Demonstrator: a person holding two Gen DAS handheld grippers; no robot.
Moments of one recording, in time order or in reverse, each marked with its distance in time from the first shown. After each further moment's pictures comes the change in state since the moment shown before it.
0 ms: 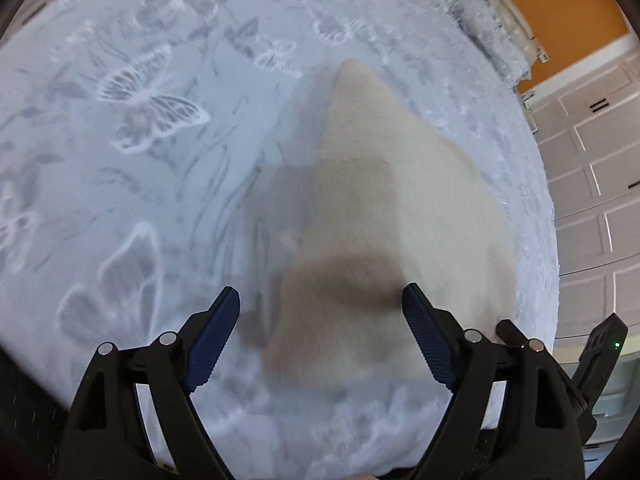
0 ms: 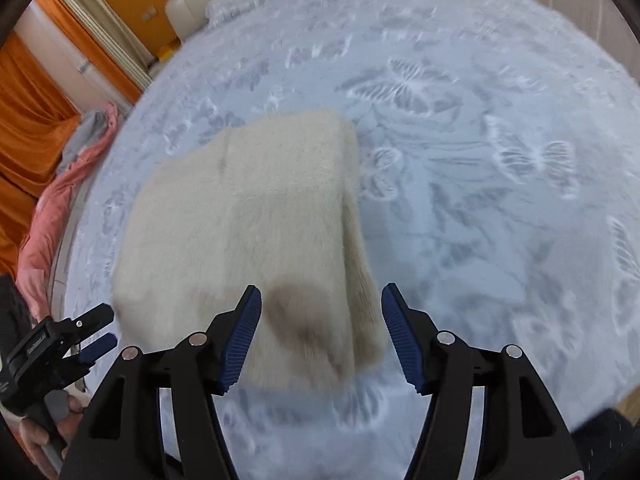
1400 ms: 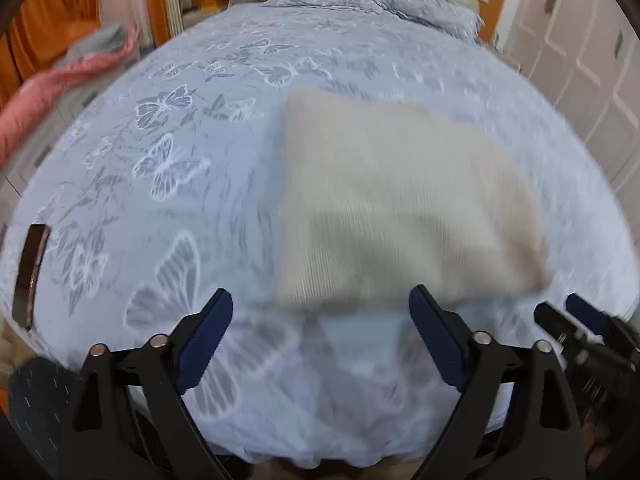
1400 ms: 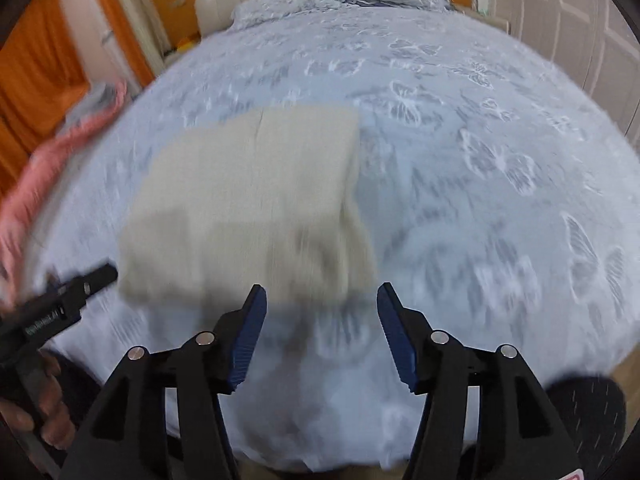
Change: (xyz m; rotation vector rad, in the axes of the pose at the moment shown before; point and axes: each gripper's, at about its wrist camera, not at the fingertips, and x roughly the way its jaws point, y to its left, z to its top) left arm -0.037 -0.057 -0.119 0.431 -0.238 0.270; right arm -0.045 0.020 -0.098 -0.199 -0.135 -0.136
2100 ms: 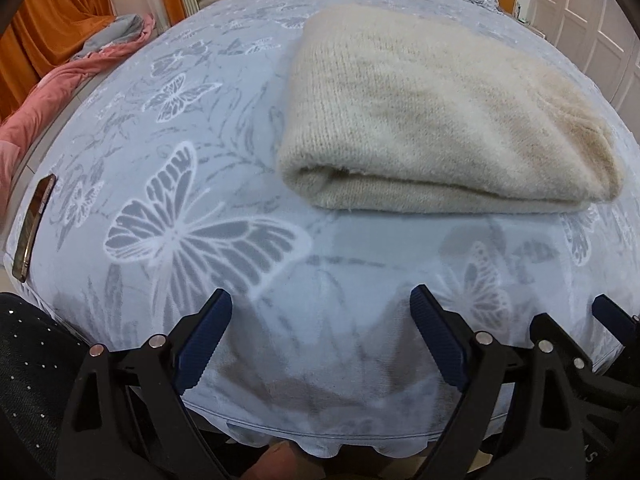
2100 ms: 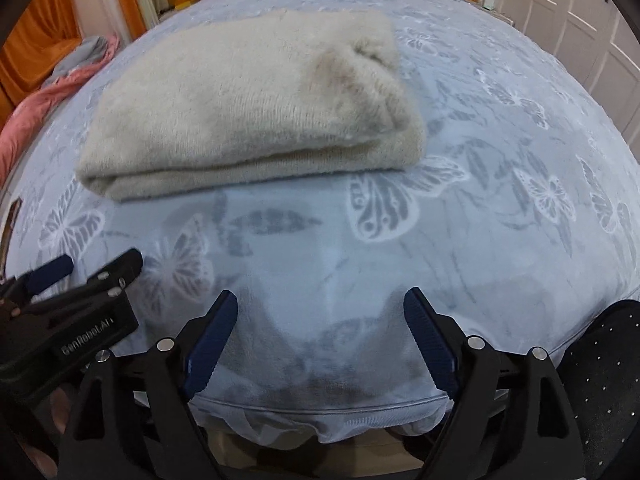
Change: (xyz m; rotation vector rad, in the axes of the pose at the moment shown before) left arm 0.042 -0.001 -0.057 0.000 0.059 0.118; right arm 0.035 0.020 -0.071 -0.020 0.071 -0.057
